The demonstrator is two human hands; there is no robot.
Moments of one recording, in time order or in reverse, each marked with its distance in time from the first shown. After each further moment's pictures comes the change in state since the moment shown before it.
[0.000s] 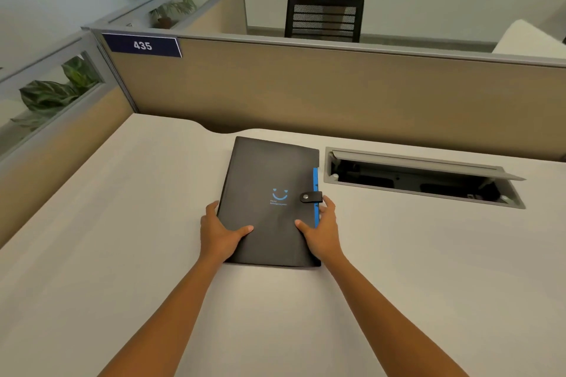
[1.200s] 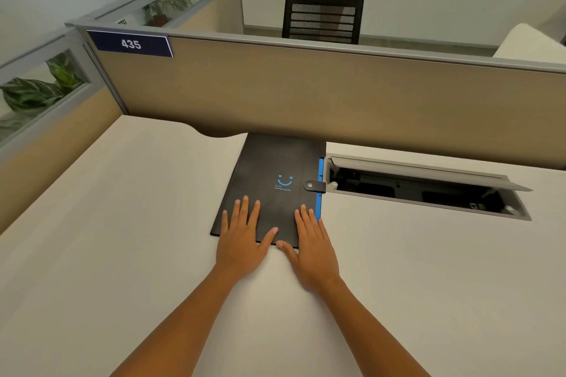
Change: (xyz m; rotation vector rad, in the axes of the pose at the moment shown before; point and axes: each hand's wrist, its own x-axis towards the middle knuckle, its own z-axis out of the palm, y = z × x) left_hand 0.018 -0.003 0.059 0.794 -0.092 0.561; right_hand 0.013 0.032 0.014 -0.835 -0.128 -0.384
